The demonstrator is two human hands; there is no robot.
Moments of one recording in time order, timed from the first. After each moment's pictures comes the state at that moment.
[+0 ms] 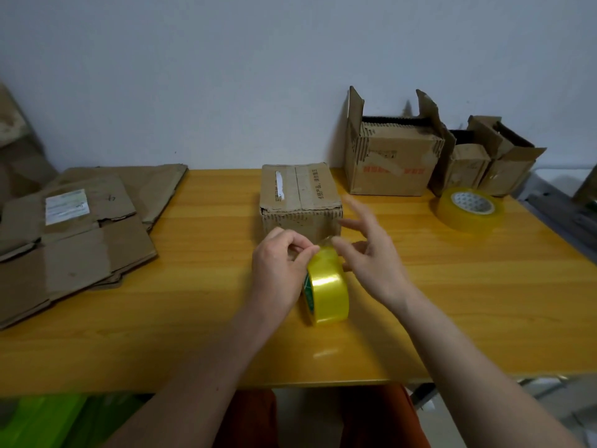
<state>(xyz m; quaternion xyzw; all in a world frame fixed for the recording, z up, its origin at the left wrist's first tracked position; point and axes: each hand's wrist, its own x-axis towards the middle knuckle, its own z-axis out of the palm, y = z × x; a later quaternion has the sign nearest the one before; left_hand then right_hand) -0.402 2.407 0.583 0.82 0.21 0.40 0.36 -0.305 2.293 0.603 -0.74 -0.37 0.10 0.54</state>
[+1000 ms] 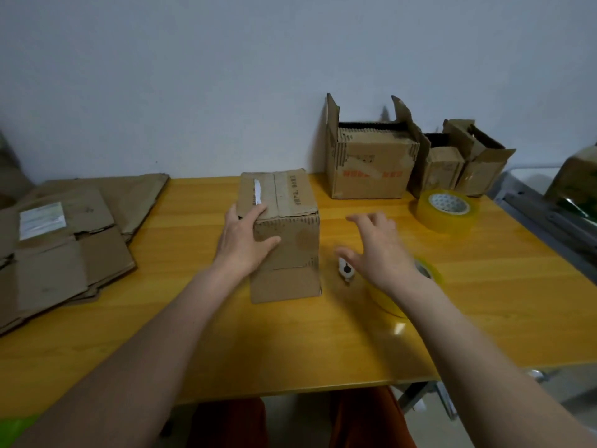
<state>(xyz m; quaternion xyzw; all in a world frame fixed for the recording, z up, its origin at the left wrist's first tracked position) -0.370 2.462 0.598 0.88 0.35 0.17 0.28 -0.262 2.268 0.609 -0.91 -0.35 -0.05 0.21</state>
